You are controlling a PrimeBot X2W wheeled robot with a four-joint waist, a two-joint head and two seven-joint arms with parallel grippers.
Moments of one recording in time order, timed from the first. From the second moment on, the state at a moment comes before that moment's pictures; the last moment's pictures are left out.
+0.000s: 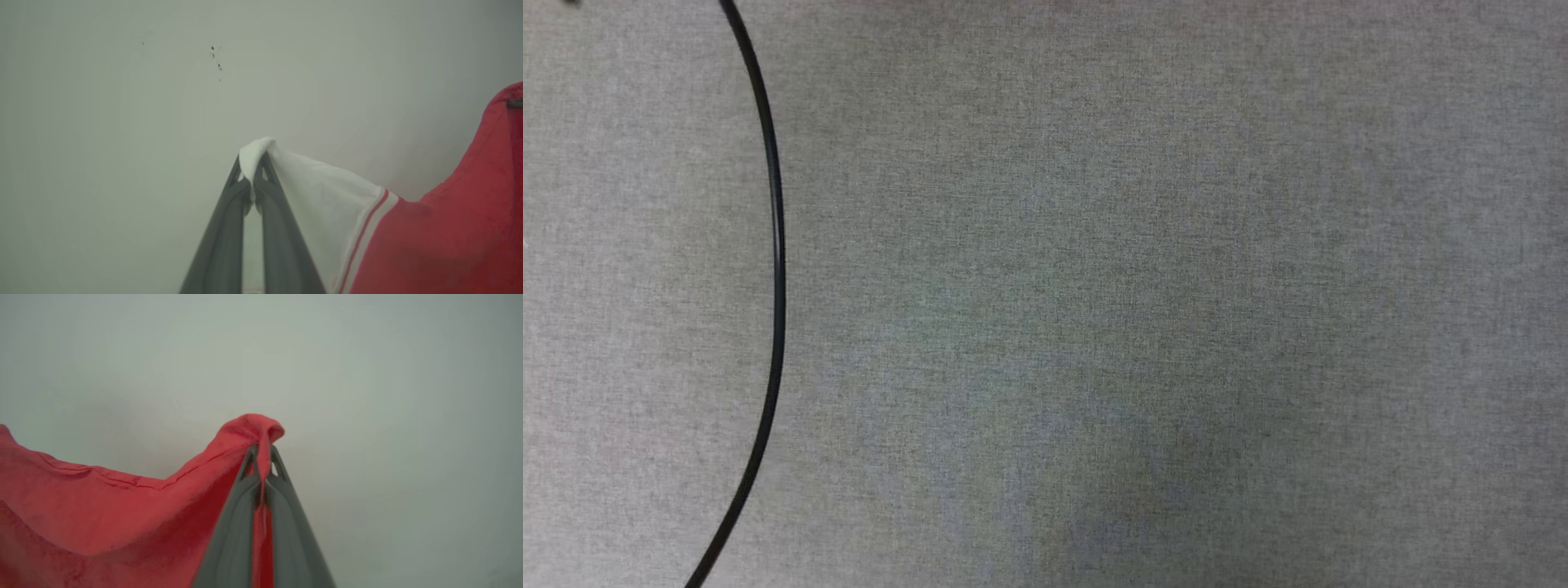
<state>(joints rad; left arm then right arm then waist) -1.72 0.36 -0.46 0.69 -0.38 -0.12 -0.23 -1.71 -0.43 0.37 0.81 0.51 0.13 0.06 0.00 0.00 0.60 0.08</state>
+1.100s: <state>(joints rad) -0.37 0.46 -0.41 0.17 -0.53 0.09 -0.24 -0.69 -0.55 0.65 0.59 0.78 0.13 -0.10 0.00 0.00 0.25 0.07</state>
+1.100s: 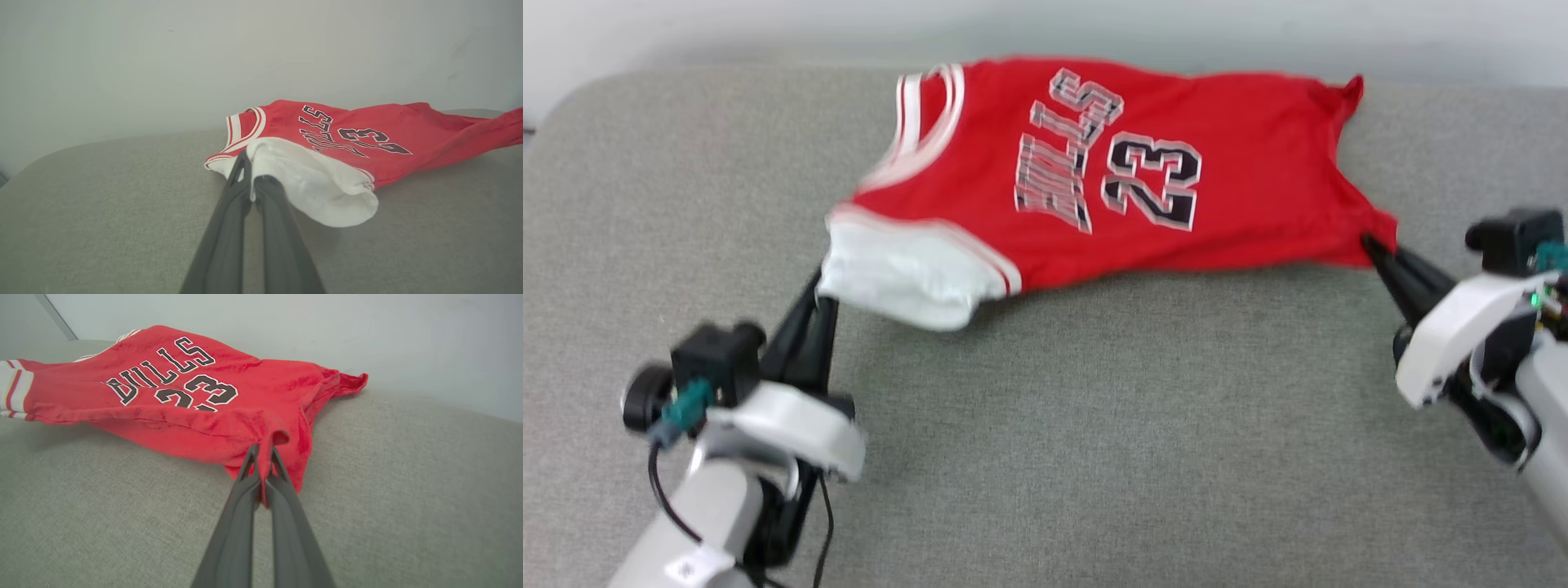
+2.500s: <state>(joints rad) 0.15 0.54 -0.47 -0.06 -0.71 0.13 -0.07 0.10 -0.59 0.30 0.19 0.68 0.13 0.10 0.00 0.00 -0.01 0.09</state>
